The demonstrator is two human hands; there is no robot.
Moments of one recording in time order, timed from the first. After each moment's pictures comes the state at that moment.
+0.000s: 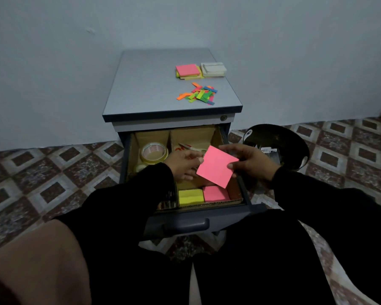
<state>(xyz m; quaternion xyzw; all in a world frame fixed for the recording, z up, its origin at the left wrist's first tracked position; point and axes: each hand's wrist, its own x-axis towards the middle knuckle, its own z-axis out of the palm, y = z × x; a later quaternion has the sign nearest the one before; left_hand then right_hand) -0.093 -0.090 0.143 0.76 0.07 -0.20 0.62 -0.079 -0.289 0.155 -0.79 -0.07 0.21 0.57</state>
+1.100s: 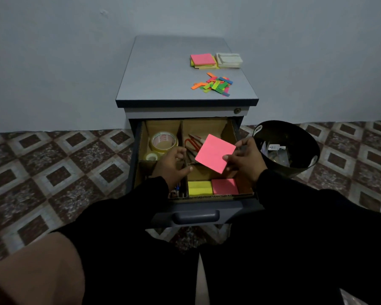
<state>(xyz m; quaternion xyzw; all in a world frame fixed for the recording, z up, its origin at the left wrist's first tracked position) -0.121 -0.047 0.094 0.86 0.06 0.02 0.50 -0.080 -0.246 0.121 -0.76 0.03 0.09 0.64</state>
